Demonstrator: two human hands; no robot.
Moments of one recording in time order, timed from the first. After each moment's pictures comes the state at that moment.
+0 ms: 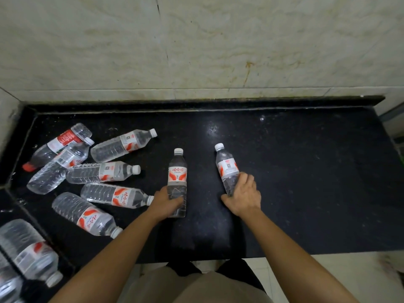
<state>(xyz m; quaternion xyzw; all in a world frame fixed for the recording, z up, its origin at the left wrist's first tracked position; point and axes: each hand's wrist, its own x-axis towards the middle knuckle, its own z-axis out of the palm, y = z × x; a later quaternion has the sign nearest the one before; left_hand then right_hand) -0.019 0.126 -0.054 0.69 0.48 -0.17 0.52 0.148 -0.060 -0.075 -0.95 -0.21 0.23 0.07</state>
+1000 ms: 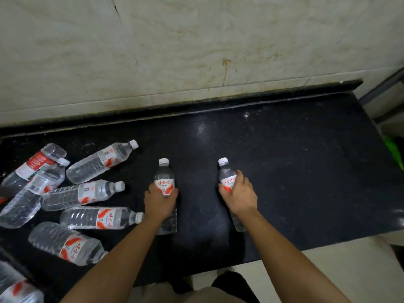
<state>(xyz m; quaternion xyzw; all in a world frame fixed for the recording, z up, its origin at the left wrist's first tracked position) 0.025 0.129 -0.101 0.72 0.55 -0.05 0.42 0.166 -0.063 -0.089 -0.95 -0.12 0.23 0.16</state>
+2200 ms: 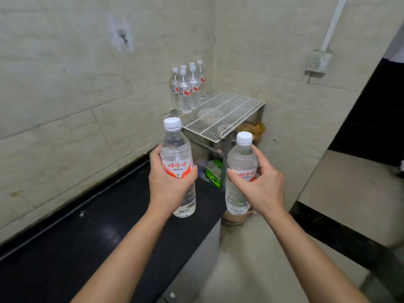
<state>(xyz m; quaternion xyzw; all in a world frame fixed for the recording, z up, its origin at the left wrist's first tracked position) 0.219 -0.355 0.207 0.77 -0.03 0.18 0.61 0.196 -0.566 0.182 -0.82 0.08 -0.28 0.49</state>
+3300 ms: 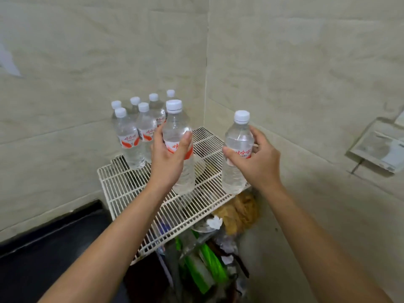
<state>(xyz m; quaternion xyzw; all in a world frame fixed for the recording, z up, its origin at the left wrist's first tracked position) 0.707 -0.639 0.228 0.72 0.02 0.25 0.65 0.724 -0.849 0.228 -0.83 -0.05 -0.24 0.50</state>
